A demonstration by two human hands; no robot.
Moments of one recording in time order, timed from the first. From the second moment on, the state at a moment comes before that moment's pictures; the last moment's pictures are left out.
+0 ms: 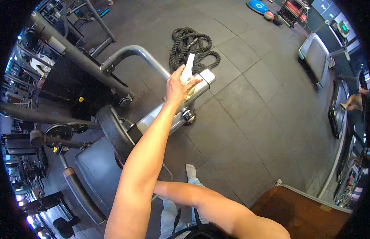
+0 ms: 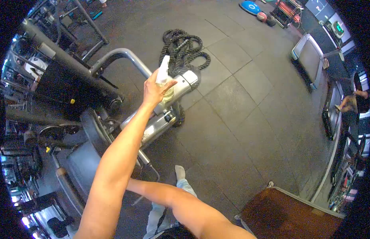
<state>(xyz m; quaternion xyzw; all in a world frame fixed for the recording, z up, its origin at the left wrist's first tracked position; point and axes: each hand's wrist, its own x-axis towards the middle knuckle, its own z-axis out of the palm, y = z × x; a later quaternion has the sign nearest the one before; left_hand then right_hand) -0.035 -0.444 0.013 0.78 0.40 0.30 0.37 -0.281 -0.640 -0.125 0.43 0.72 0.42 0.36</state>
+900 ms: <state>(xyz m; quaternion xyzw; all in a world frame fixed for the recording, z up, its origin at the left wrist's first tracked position) -0.580 -0.790 0.122 0.52 0.55 0.49 0.43 -0.354 -0.706 0.142 0.30 0.44 -0.80 -0.29</state>
